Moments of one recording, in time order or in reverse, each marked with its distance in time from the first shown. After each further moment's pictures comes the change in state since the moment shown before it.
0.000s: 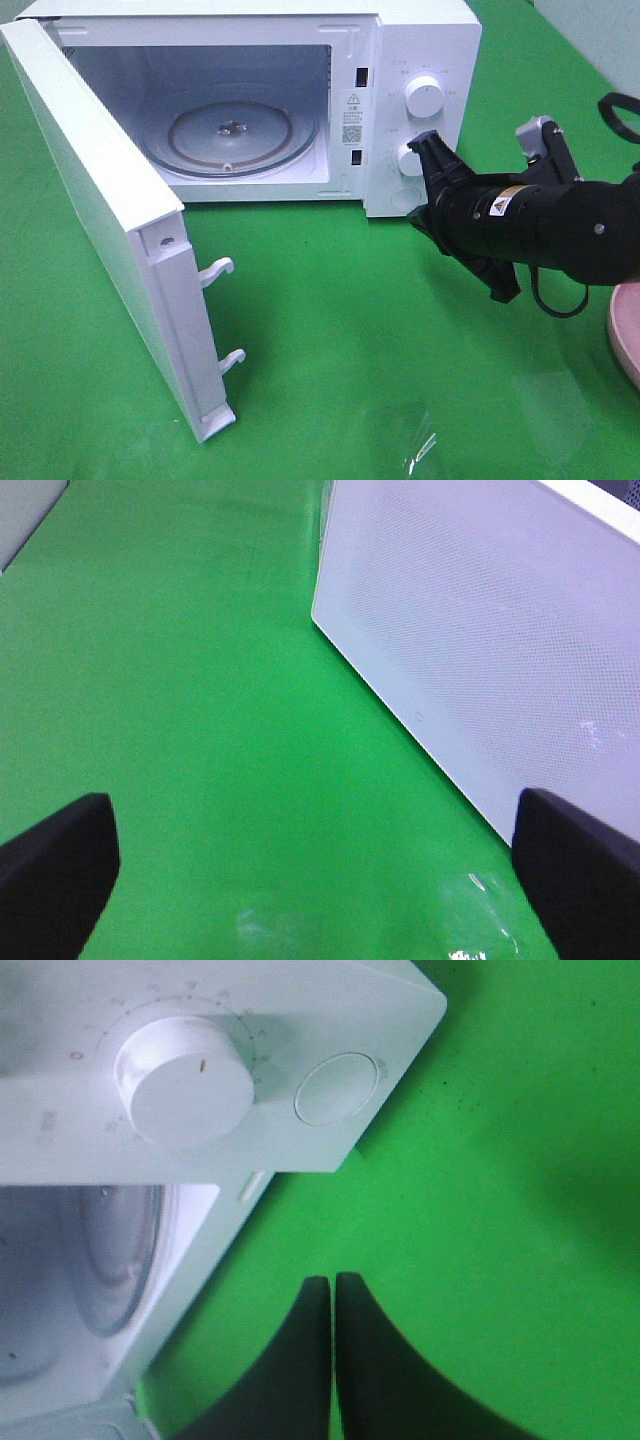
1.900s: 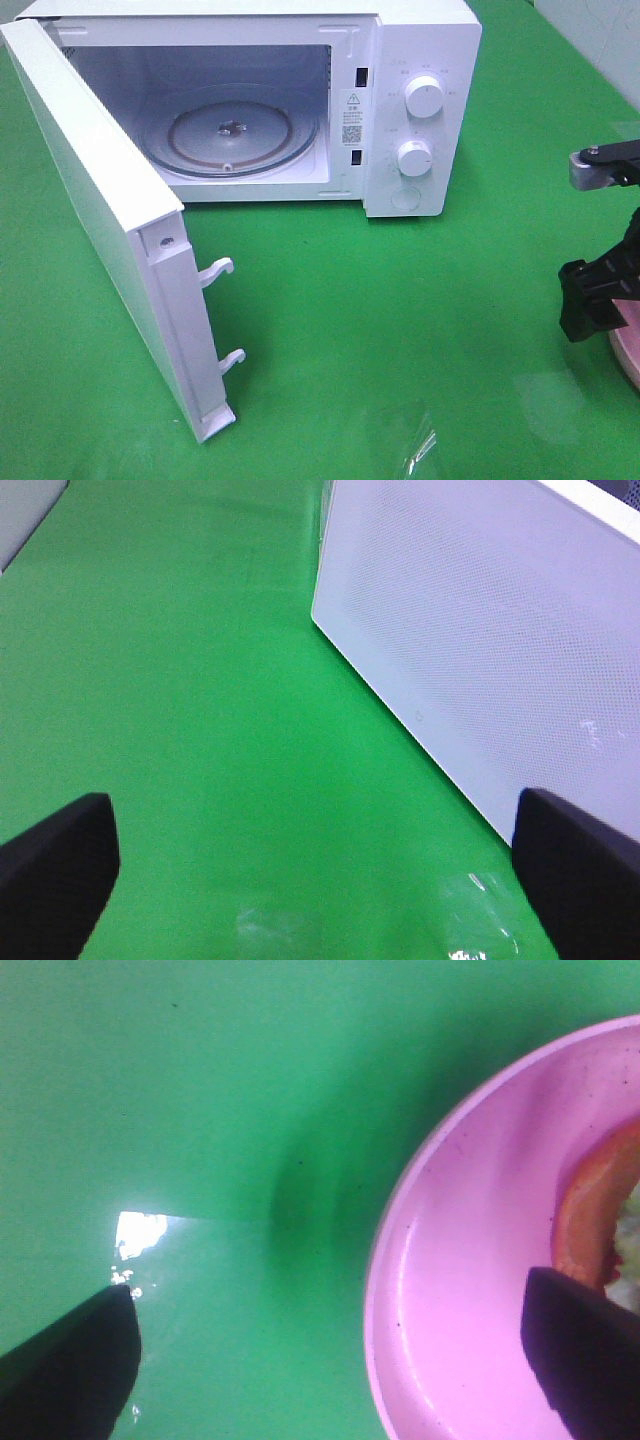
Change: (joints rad) left arm 0.000 0.000 0.000 0.000 0.000 0.000; right arm -0.359 -0.272 -0.092 -0.404 1.137 -1.031
